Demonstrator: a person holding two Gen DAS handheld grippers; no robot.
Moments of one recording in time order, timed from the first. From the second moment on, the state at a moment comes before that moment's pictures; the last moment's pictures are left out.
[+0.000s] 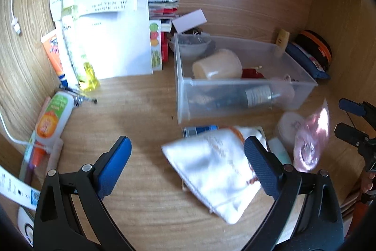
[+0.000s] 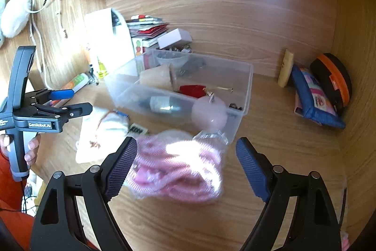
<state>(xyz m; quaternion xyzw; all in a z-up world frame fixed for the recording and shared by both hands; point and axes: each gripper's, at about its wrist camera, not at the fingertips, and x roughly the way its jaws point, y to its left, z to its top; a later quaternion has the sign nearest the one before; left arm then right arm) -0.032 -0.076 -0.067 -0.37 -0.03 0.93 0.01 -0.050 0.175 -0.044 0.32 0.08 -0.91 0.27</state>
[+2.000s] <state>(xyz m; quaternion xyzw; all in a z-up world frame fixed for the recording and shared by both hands) -0.063 -0.080 -0.079 -0.46 -0.06 0.87 0.16 -0.056 0.135 -0.056 0.35 0.13 -0.89 0.26</state>
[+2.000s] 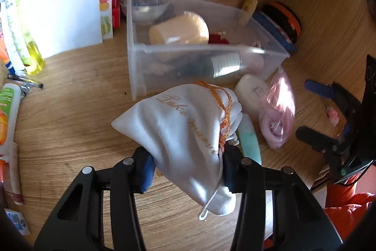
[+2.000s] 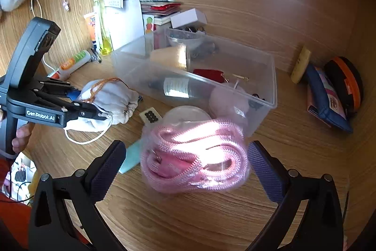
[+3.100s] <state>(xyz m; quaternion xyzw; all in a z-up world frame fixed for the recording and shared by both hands) -0.015 -0.101 -0.078 -0.56 0.07 0.83 0.07 -0.063 0.108 -0.055 0.35 0.07 -0.87 0.34</state>
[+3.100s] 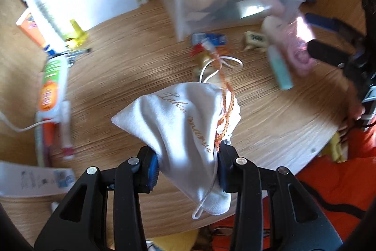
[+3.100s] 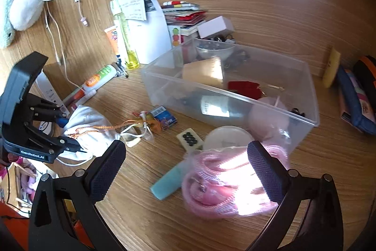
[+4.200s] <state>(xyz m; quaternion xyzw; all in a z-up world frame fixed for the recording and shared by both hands) -0.047 -0.055 0.018 -0.34 0.15 0.93 -0.02 -0.067 0.135 -0.044 0.33 0.05 -0.88 0.35</state>
